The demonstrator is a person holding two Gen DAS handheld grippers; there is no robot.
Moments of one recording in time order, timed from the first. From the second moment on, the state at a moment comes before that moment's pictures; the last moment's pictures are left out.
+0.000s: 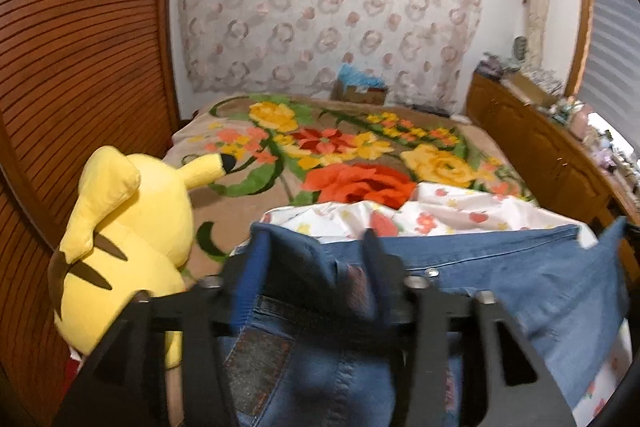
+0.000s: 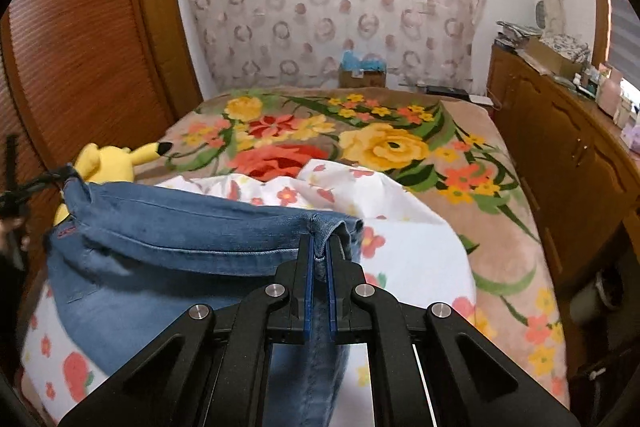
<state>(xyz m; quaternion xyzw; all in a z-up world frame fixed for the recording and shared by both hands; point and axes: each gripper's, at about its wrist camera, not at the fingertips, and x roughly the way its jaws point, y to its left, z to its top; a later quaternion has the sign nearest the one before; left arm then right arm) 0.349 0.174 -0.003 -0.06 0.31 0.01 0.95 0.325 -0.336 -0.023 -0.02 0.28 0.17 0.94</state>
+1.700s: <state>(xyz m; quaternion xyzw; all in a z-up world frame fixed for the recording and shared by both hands) 0.242 0.060 -0.060 -0.01 0.38 -0.08 0.92 0.243 -0.332 -0.062 -0.03 0.40 0.14 0.91</state>
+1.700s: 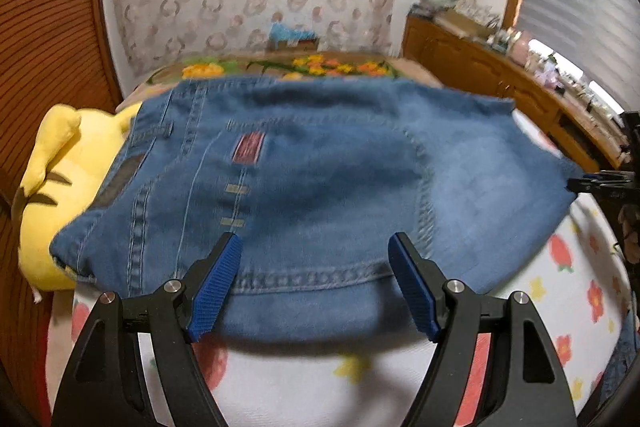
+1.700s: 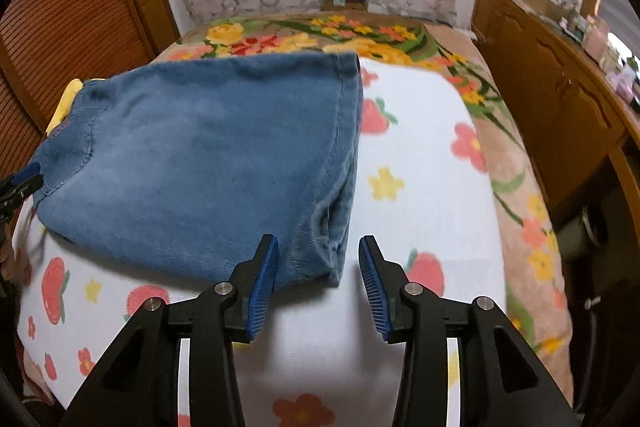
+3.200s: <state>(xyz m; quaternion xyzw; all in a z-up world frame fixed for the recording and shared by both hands) 0.244 0.218 -0.078 -0.12 0.41 0.08 0.90 0.233 -0.313 -0.086 -0.05 0.37 0.16 0.91</state>
